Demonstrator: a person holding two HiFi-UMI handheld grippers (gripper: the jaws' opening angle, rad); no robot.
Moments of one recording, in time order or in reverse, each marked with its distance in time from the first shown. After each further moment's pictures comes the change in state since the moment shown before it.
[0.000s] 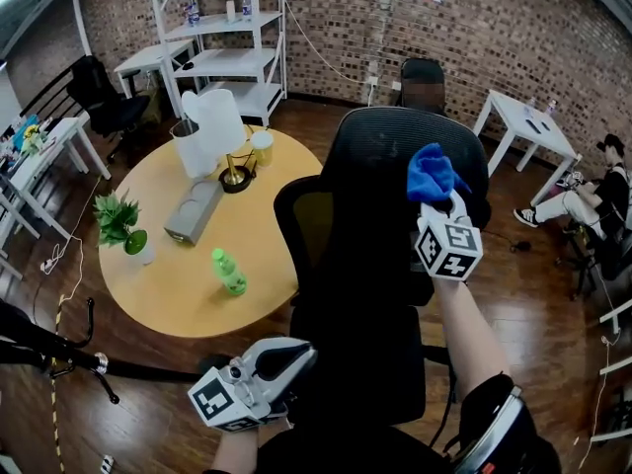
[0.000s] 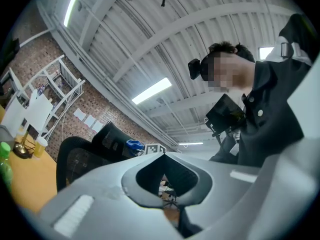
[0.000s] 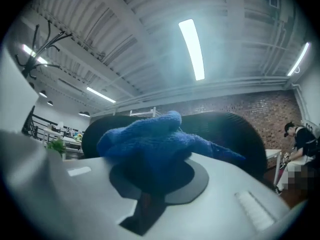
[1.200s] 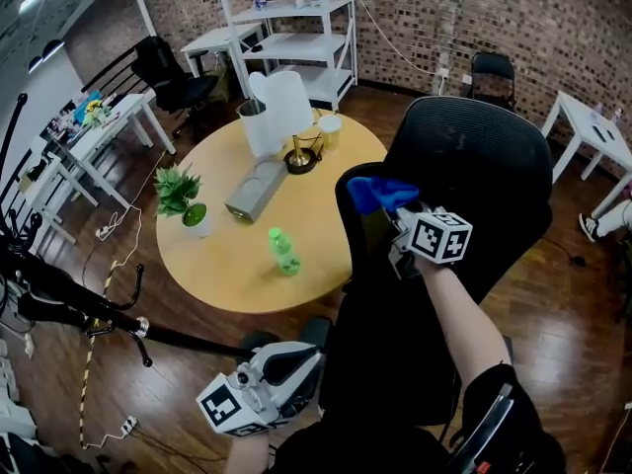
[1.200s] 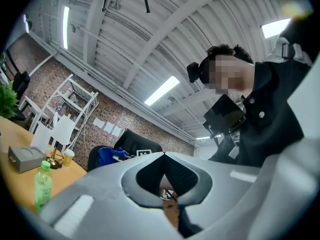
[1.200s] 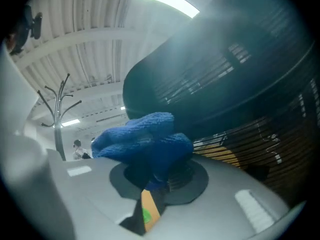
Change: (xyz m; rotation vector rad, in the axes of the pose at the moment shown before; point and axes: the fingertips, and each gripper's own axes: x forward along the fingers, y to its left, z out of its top) left arm -0.052 -0.007 0.008 0.095 0.058 0.222; right arm 0.049 0.192 -0.108 0.482 0.256 0.608
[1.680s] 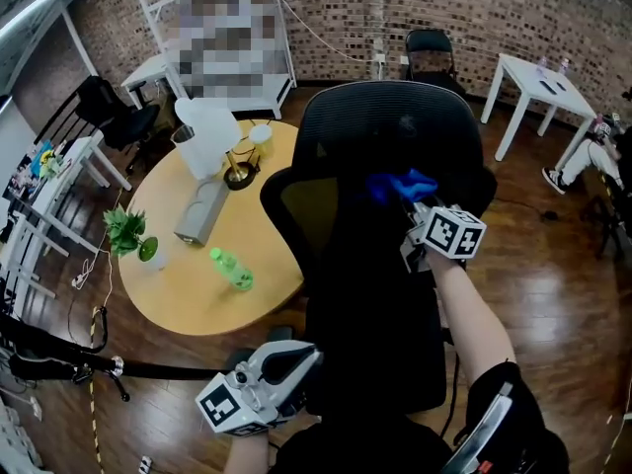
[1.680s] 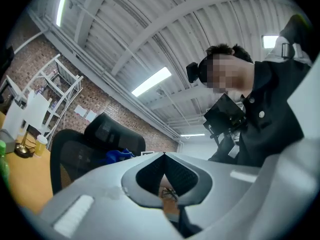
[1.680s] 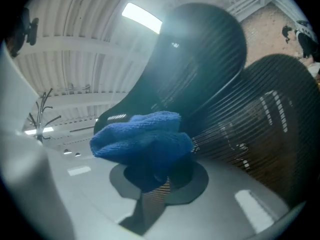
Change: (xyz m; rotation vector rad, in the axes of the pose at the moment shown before) left arm 0.074 -0.026 -0.036 -0.063 0.054 -0.175; right arm -0.142 -0.124 0.046 0.060 -0.178 -0.250
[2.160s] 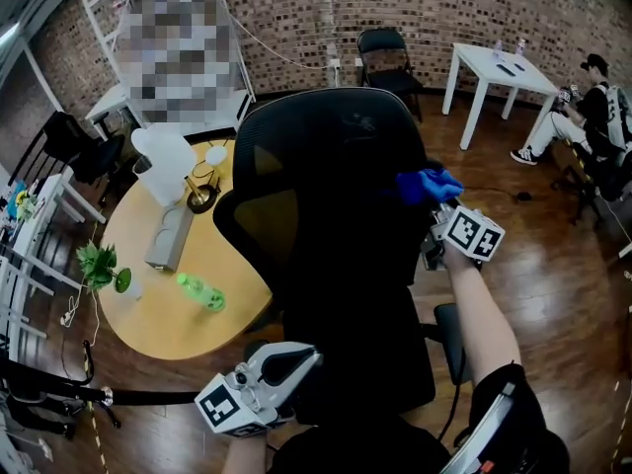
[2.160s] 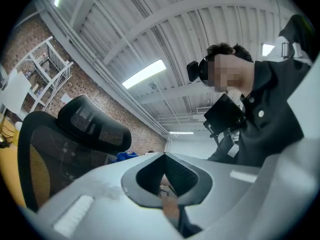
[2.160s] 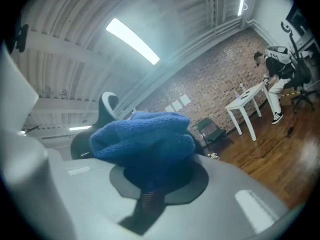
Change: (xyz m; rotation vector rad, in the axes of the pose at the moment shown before) left arm 0.058 -0.022 -0.018 -0.041 0.053 -0.150; right arm -0.121 -0.123 0.067 0.035 -0.142 -0.280
